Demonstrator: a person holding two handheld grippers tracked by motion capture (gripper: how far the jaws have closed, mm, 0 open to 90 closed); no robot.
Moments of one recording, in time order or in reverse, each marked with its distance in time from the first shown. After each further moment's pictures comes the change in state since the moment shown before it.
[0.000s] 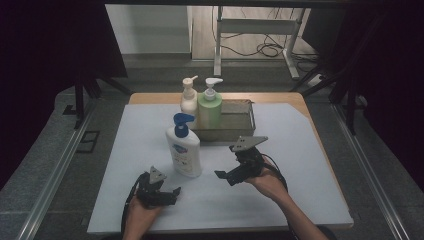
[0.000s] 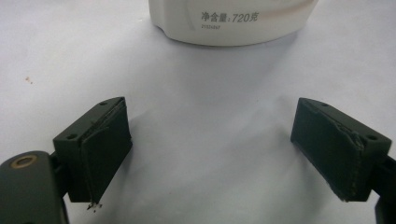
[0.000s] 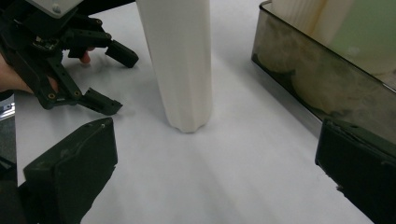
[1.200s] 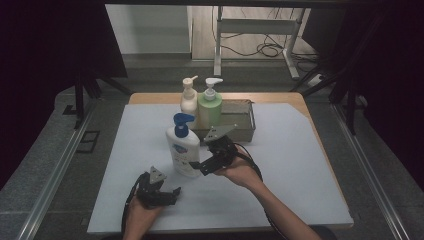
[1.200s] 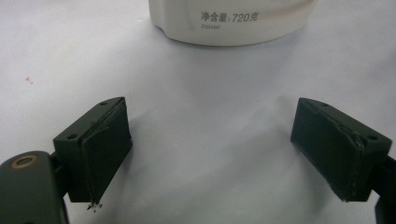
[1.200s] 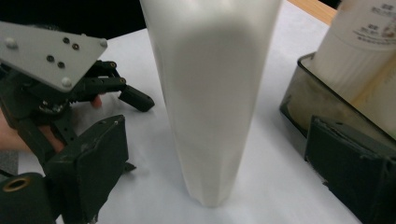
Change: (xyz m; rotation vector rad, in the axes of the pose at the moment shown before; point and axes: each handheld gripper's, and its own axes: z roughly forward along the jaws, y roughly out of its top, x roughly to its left) left arm 0.000 0.000 0.000 0.001 0.003 0.004; right arm 0.017 0.055 0.048 0.002 0.043 -0.034
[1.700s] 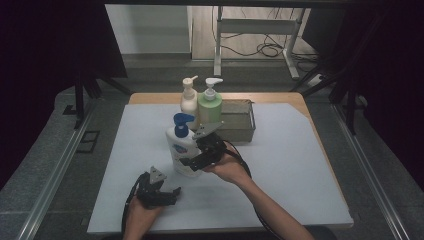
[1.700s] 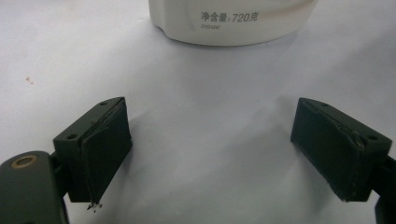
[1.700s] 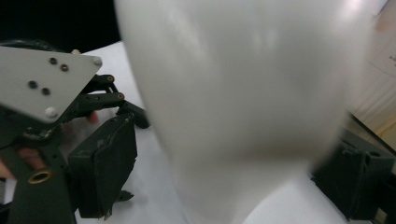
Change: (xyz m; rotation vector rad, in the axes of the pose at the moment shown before) left arm 0.000 0.000 0.000 -0.002 0.000 0.000; right arm 0.002 0.015 0.027 0.011 0.006 -0.019
